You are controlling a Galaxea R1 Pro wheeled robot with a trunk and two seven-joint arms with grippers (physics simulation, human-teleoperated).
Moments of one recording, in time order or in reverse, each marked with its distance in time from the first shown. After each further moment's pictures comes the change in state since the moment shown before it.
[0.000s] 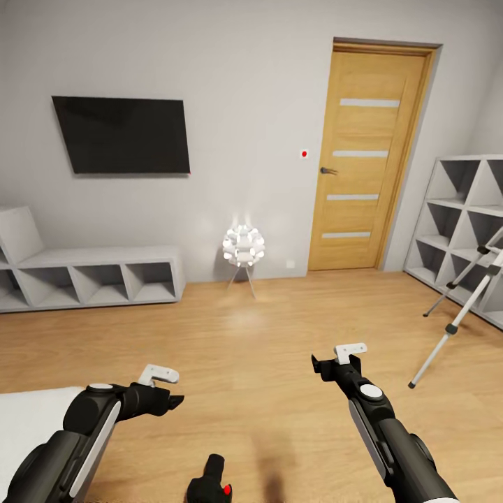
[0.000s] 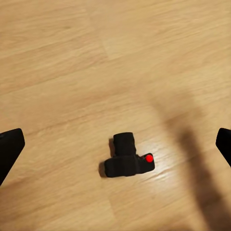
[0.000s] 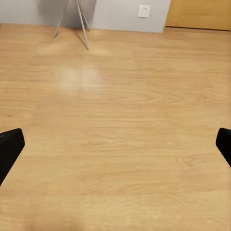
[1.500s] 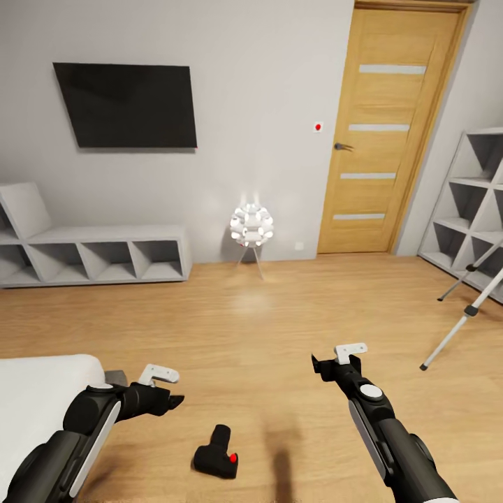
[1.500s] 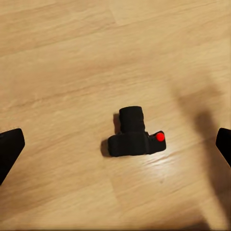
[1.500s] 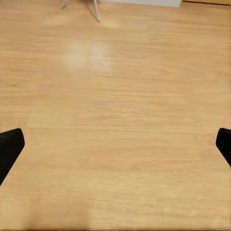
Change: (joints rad) left arm 0.000 0.000 -0.001 -0.002 0.000 0.000 0.000; right arm 0.000 0.000 0.000 0.000 0.000 0.000 -0.001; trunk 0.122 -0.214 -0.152
